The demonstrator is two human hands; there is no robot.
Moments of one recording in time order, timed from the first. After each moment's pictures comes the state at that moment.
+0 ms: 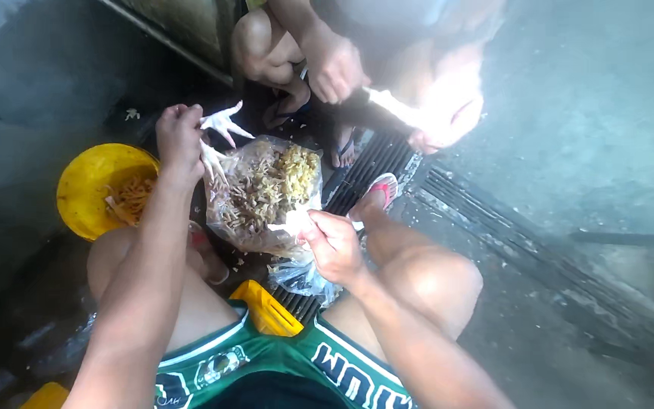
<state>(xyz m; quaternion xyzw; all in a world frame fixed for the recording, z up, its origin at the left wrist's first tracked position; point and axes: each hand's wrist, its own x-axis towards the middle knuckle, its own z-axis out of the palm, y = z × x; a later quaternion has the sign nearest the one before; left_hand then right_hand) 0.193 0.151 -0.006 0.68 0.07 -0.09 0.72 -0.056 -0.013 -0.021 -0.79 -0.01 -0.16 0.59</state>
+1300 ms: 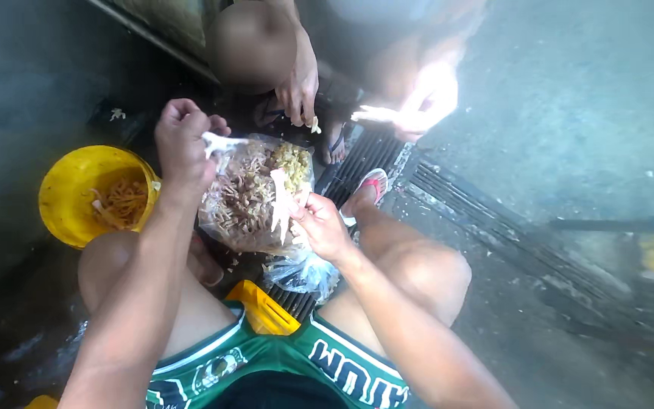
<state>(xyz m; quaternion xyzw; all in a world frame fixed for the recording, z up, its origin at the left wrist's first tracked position) 0.163 0.132 0.009 0.58 -0.02 -0.10 0.81 -0.038 -0.025 -0.038 -0.66 0.10 -0.03 0.74</state>
